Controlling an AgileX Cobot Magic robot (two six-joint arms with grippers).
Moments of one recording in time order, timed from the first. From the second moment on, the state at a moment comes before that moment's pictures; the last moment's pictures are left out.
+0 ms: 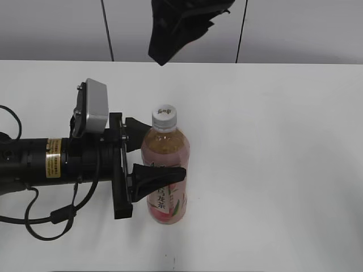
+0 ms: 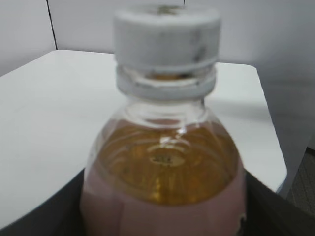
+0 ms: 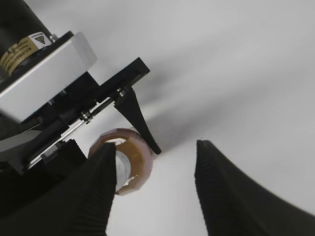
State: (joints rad) left arm -0.38 1.88 -0.59 1.10 -1.18 -0.33; right arm 0.68 1.80 -1.83 0.28 1.22 -0.56
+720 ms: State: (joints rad) left arm -0.38 1.88 -0.59 1.11 -1.17 -0.34; right arm 0.80 1.74 -1.71 0.18 1.22 -0.14
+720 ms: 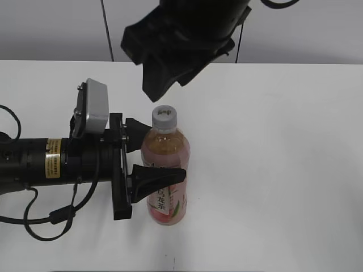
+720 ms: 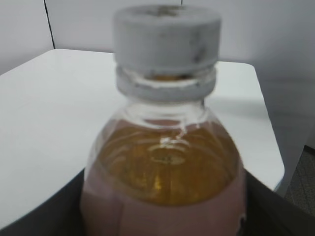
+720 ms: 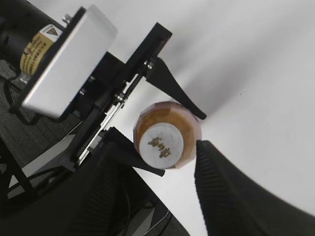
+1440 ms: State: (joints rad) left arm -0.38 1.88 -0.59 1.11 -1.17 -0.34; right arm 0.80 1.79 -1.69 0.20 1.22 -0.15
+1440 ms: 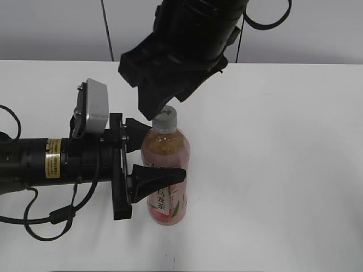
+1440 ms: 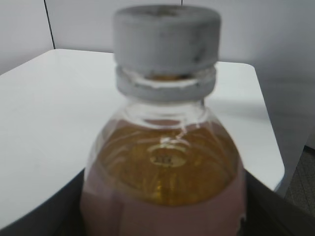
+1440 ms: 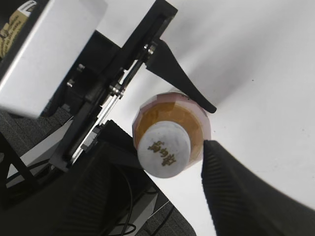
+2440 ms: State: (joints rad) left arm -0.38 1.88 -0.59 1.11 -1.17 -0.34; right arm 0.80 1.81 -1.69 0.20 1.22 -0.19
